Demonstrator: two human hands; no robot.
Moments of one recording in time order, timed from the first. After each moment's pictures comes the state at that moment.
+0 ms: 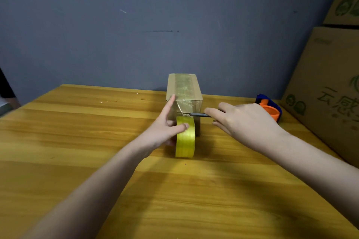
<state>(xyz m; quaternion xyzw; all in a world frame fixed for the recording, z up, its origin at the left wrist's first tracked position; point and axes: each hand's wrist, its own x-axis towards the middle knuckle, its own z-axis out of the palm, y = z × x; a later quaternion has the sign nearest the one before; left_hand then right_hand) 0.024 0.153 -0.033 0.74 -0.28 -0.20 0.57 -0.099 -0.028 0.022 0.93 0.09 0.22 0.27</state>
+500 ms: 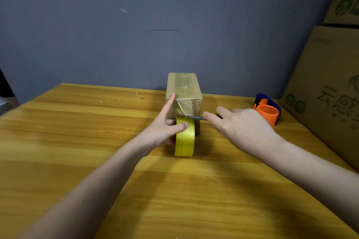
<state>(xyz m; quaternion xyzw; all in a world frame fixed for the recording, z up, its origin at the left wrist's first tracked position) 0.023 0.154 -0.032 0.74 -0.28 -0.20 0.57 -0.098 -0.024 0.010 0.92 0.08 0.23 0.30</state>
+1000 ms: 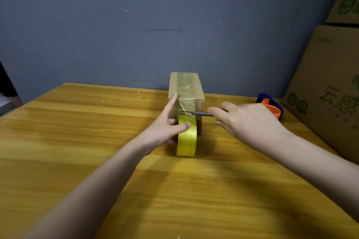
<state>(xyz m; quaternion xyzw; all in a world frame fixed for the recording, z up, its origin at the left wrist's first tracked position) 0.022 0.155 -0.030 0.74 -0.28 -0.21 0.57 -0.104 -0.024 0.025 0.94 0.08 0.19 0.27</state>
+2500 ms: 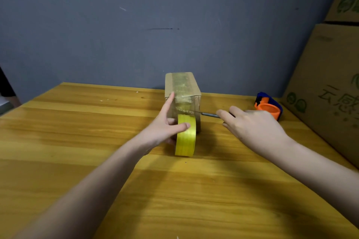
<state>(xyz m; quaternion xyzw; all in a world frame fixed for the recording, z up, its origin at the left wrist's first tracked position) 0.024 0.155 -0.030 0.74 -0.28 -0.22 0.58 -0.104 -0.045 -0.001 0.94 0.01 0.18 0.28</state>
